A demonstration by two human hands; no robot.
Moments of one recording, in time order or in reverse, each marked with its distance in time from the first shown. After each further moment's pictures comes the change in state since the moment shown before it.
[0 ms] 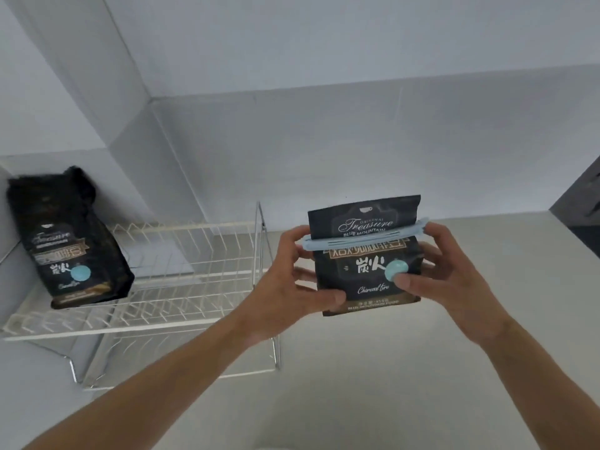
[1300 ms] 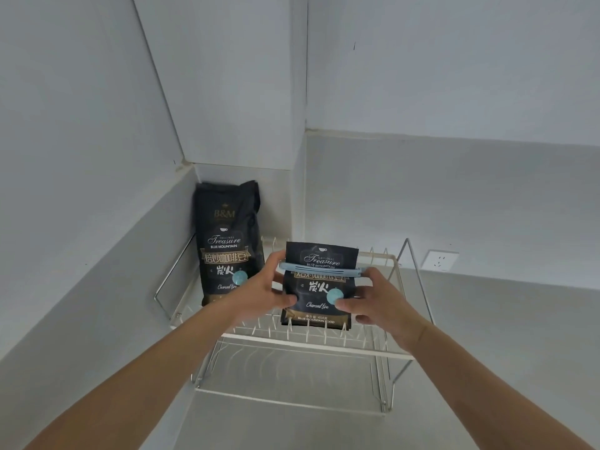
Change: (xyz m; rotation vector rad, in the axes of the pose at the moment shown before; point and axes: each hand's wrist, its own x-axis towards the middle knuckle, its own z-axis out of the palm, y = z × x) left_hand -0.069 -0.054 -0.277 0.242 0.093 -0.301; right_hand 0.119 0.043 0.293 -0.338 -0.150 0.379
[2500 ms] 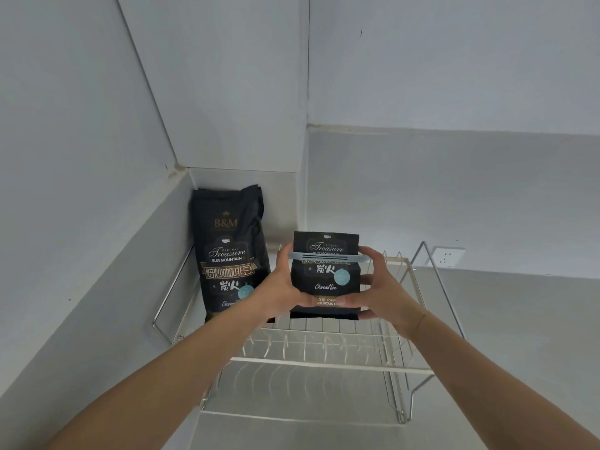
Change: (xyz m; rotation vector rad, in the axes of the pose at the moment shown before) left_hand 0.057 -0.013 -0.002 -0.090 0.056 0.034; right_hand 0.045 -0.007 0.011 0.060 0.023 -0.033
